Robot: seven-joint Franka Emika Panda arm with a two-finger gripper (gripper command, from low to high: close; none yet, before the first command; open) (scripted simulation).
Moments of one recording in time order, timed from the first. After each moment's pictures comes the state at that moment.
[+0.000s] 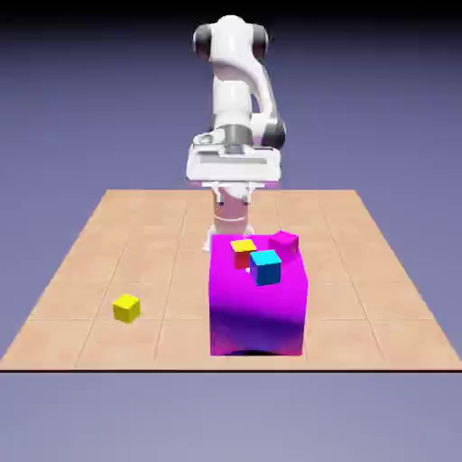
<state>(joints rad) 0.00 -0.53 -0.03 -2.79 0.01 3.01 0.73</state>
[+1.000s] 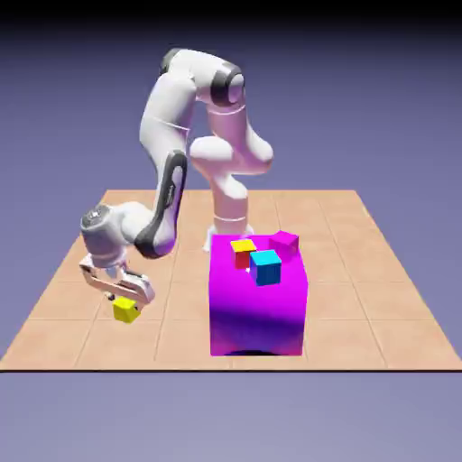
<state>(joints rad) -0.22 0.47 -0.39 -2.39 0.30 2.60 0.40</state>
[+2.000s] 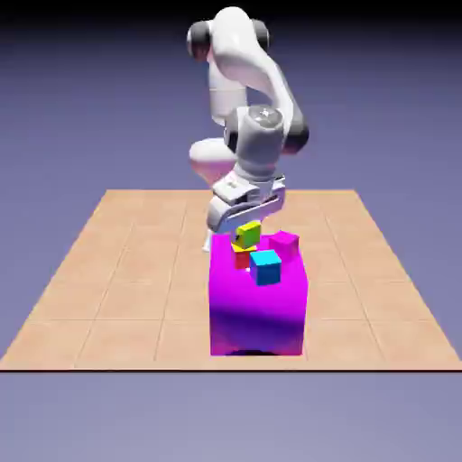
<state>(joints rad) 0.25 -0.22 -0.13 -2.39 -0.16 2.00 0.28</state>
